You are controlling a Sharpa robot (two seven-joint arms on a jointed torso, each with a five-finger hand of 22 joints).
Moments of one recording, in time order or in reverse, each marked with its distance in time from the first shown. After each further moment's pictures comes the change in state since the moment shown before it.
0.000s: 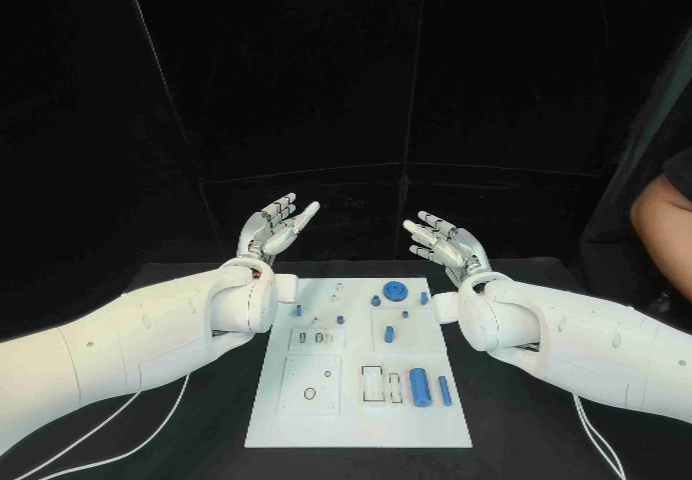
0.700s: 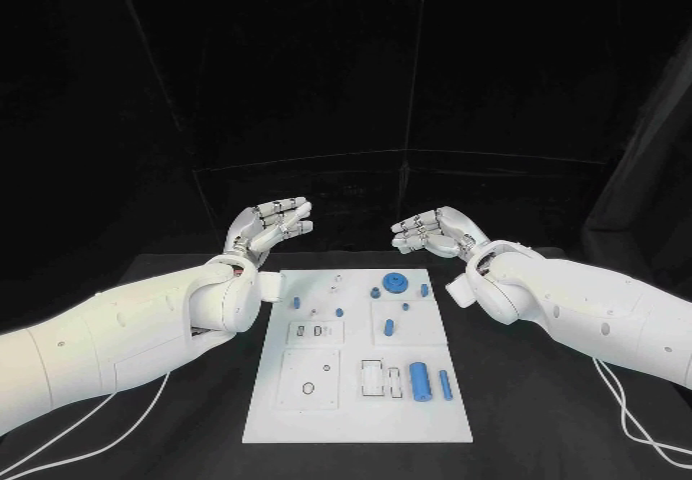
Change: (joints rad) left arm 0.006 -0.075 -0.007 0.041 0.024 0.159 0.031; left_hand 0.098 0.077 -0.005 -0.091 0.004 0.399 0.037 0.082 0.035 0.507 0.001 0.108 0.039 0.433 -0.029 0.141 0.050 0.047 0.502 0.012 0.171 0.080; right arm 0.070 0.026 0.000 -0.163 -0.538 0.207 -0.100; right_hand 0.204 0.012 0.048 -0.163 -0.020 0.563 0.075 0.052 0.029 0.567 -0.017 0.057 0.019 0.612 -0.055 0.075 0.021 0.086 0.456 -0.032 0.135 0.039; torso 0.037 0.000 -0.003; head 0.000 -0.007
